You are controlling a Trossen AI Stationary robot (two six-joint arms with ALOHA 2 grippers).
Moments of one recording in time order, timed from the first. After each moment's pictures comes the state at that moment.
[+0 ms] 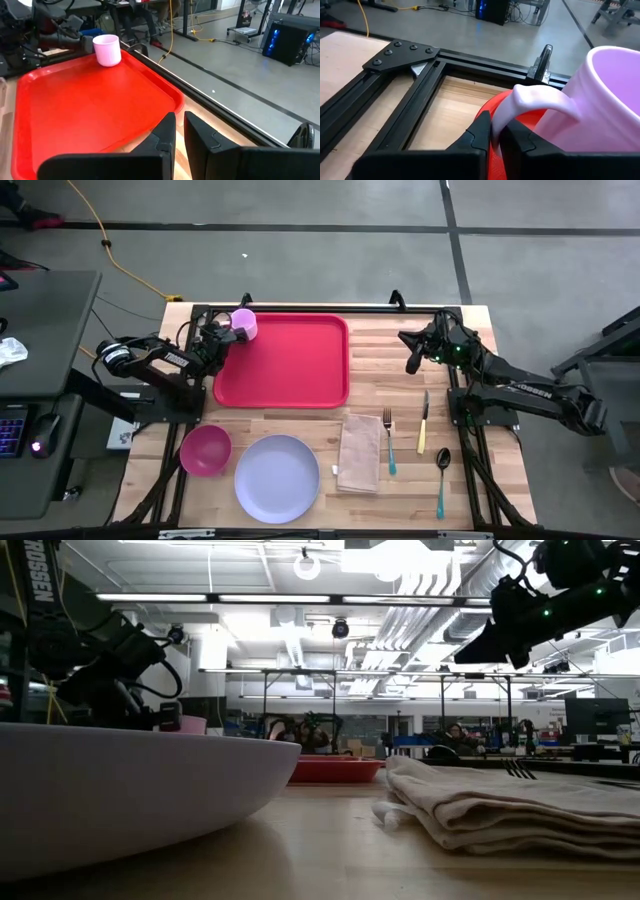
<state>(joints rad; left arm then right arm) 0.76 1.42 0.13 0.73 -0.82 -0.62 -0.58 0.62 0.31 0.07 0.02 0.07</state>
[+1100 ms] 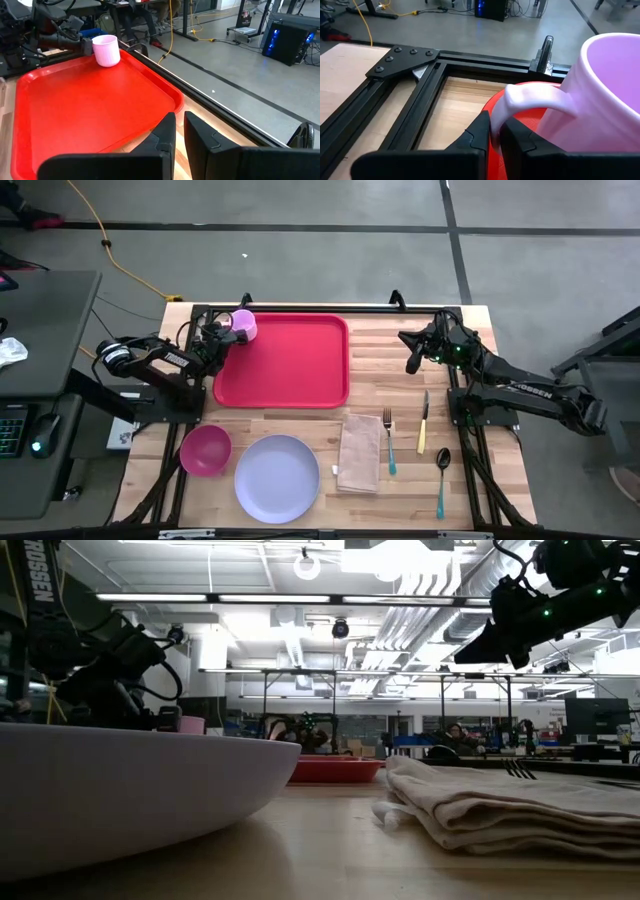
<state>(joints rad) 0.76 1.42 0.13 0.71 -0.82 -0.54 -0.58 0.62 0.31 0.07 0.02 0.07</state>
